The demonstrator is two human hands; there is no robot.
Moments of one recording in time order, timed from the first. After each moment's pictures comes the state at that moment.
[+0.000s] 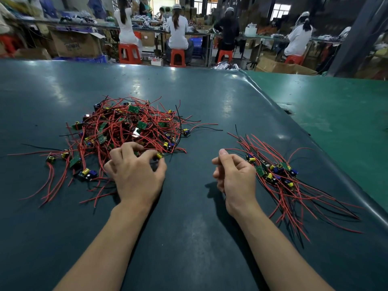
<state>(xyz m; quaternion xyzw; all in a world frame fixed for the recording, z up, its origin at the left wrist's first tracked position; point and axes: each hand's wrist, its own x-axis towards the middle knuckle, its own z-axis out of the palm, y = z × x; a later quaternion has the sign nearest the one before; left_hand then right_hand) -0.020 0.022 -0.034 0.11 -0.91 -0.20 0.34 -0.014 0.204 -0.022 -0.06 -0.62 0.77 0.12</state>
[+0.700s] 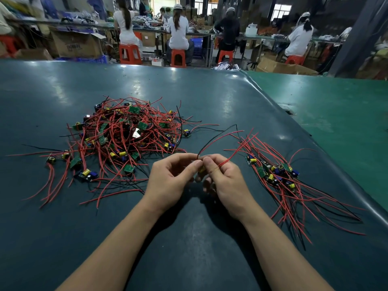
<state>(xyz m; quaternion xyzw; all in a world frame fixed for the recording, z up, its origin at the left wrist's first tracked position) -0.011 0.063 -0.024 -0.10 -0.72 -0.68 0.14 -0.010 0.200 -0.020 0.10 -0.66 0.75 0.00</state>
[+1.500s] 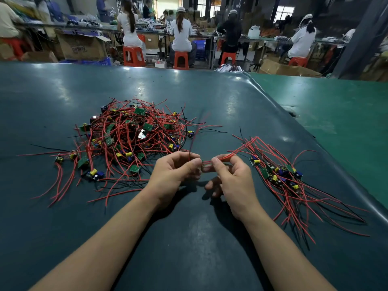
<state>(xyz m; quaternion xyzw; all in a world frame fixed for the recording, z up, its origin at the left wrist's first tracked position) -0.022 0.052 -0.024 -0.05 -0.61 -0.79 -0.01 -0.012 0.201 -0.024 0.03 -0.67 0.74 0.06</state>
